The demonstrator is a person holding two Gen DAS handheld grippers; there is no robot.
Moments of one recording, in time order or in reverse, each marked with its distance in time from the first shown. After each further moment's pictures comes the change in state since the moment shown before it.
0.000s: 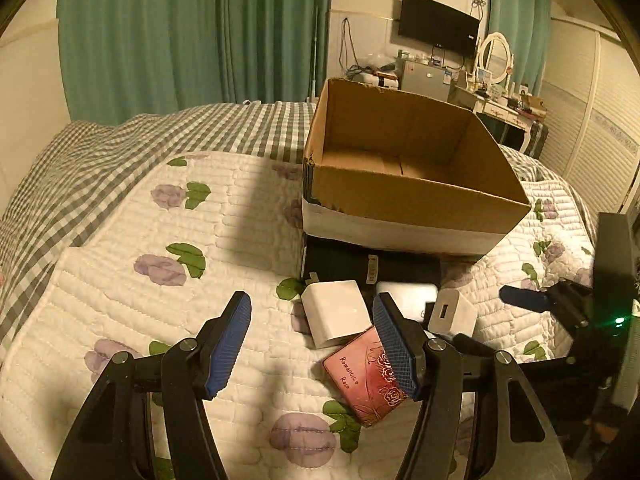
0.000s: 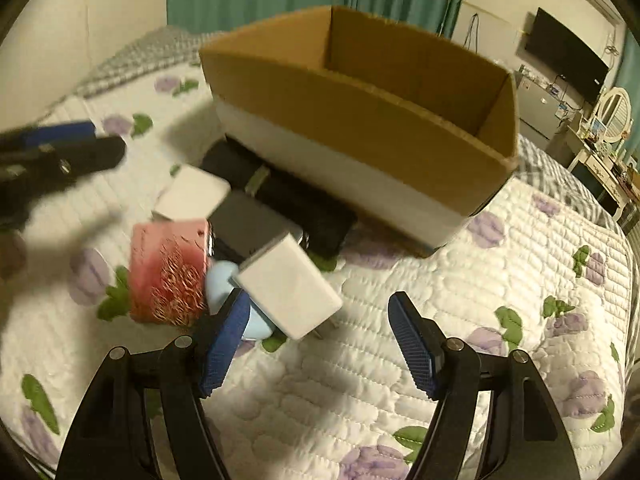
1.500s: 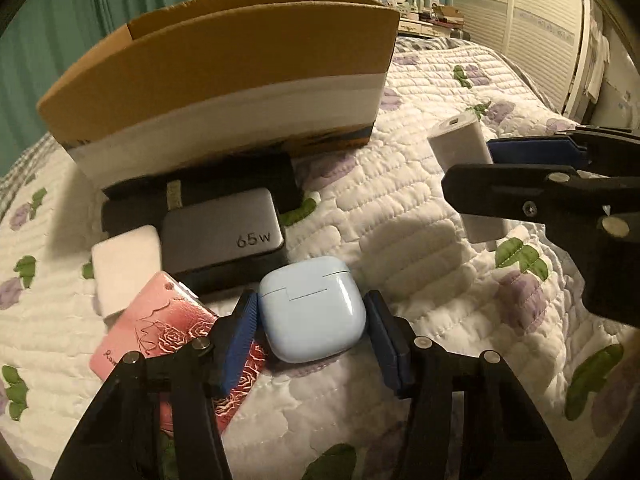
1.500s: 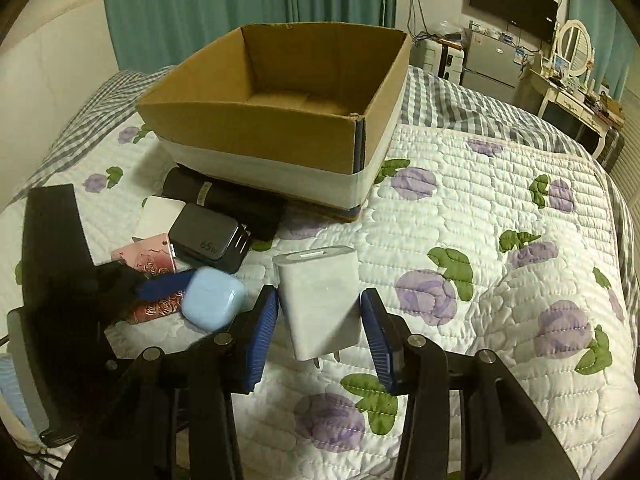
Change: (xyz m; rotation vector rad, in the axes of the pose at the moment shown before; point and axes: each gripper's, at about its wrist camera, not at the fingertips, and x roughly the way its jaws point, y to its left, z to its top) left arm 0.075 -0.113 -0.052 0.314 0.150 -0.166; right arm -0.042 -0.051 -0.017 0.235 -0.002 -0.006
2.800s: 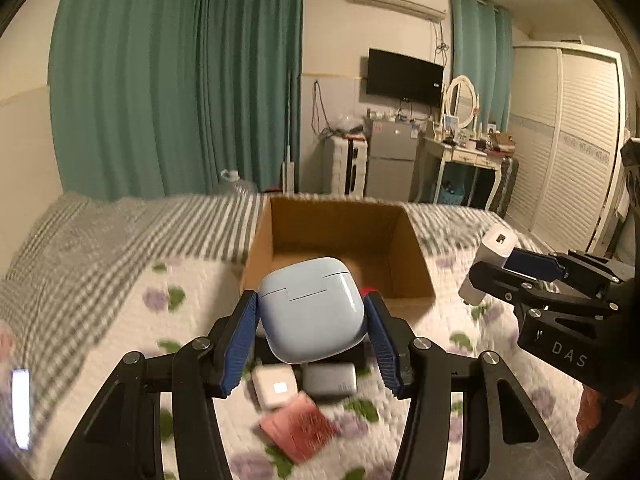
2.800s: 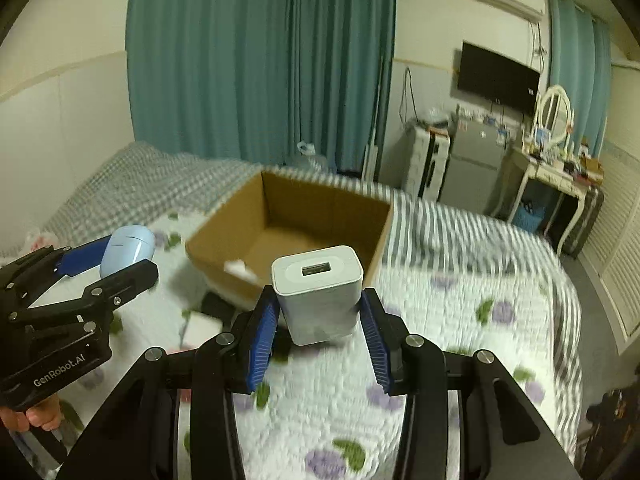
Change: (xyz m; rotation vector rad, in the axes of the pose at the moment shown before) left arm -0.185 0.062 0.070 -0.236 -0.386 0.148; right arm -0.123 0.019 0.087 -0.058 -0.324 -0.045
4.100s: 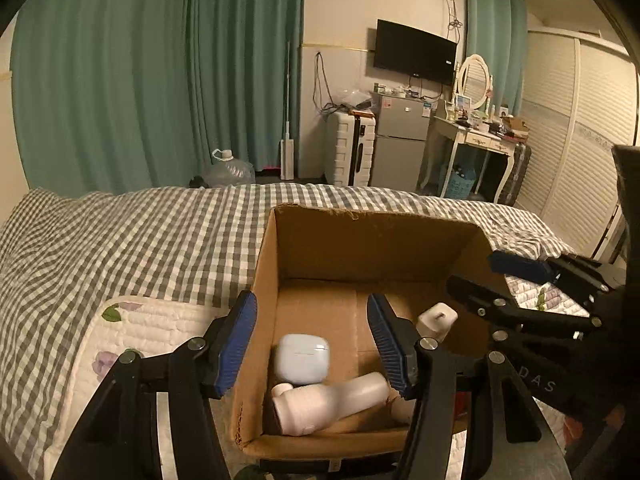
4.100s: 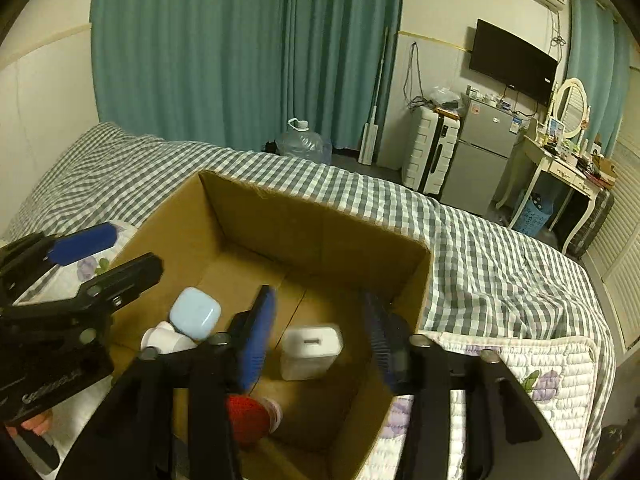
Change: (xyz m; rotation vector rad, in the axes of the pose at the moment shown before) left arm 0.161 0.030 0.041 -0.004 0.098 -0.004; right arm 0.177 -0.019 0.037 0.009 0.110 -0.039
